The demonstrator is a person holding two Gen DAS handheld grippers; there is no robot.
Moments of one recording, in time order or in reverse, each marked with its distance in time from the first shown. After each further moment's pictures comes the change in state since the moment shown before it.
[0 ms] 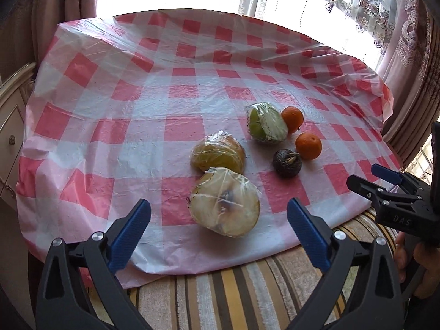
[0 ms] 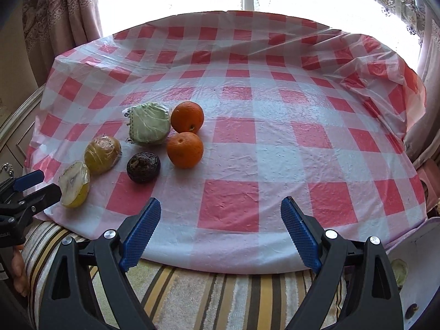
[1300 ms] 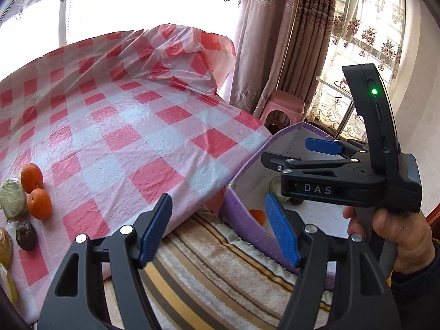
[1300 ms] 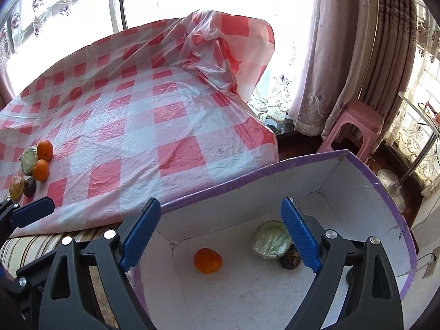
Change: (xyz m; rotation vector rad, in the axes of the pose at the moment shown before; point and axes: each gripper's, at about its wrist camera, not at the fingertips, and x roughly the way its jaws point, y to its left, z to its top) left arm 0.018 -0.296 -0.016 0.467 -0.003 -0.460; right arm -0.083 -0.220 -0.071 0.328 -0.022 -0.310
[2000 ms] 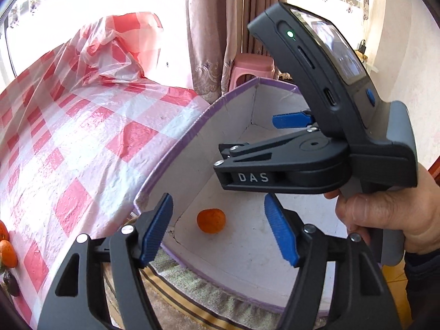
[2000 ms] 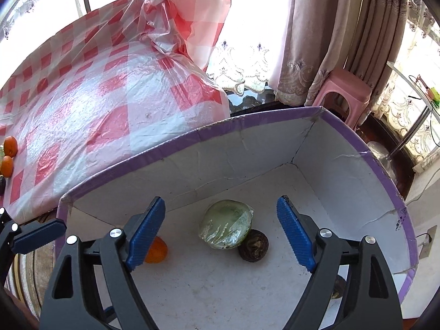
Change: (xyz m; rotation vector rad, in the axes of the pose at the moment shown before) left arm 0.078 -0.085 0.005 0.254 0.133 -0.055; right arm 0.045 -0.067 -0.015 0.072 0.132 -0.082
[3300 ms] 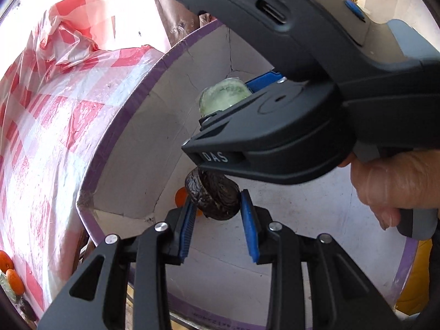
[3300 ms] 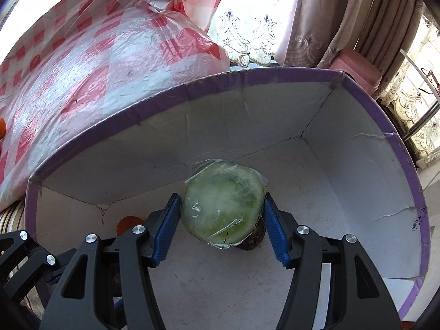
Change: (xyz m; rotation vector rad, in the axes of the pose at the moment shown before) left arm 0.078 -0.037 -0.003 0.189 0.259 0.004; right arm 0.044 -0.005 -0.009 -0.044 0.168 0.009
